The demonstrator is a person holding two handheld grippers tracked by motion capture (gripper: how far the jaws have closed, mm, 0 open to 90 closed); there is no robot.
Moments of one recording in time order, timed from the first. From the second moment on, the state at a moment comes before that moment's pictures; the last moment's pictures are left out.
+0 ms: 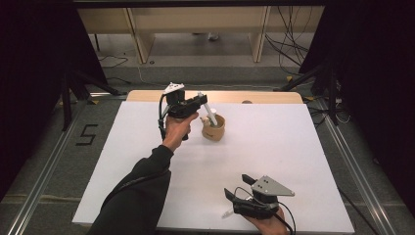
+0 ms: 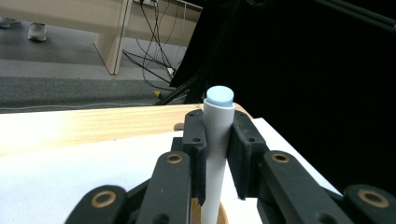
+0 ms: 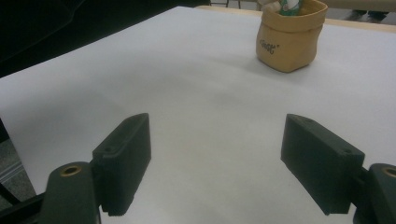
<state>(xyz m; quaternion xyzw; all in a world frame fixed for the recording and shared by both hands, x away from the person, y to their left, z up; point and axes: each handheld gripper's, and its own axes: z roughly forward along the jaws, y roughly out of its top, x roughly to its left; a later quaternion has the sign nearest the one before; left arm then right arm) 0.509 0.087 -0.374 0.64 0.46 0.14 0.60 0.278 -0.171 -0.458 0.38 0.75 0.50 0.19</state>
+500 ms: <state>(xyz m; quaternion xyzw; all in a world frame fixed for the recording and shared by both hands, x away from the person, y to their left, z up) 0.515 0.074 -0.382 0.66 0.46 0.15 0.58 0.278 -0.171 -0.459 0.38 0.75 0.50 0.19</state>
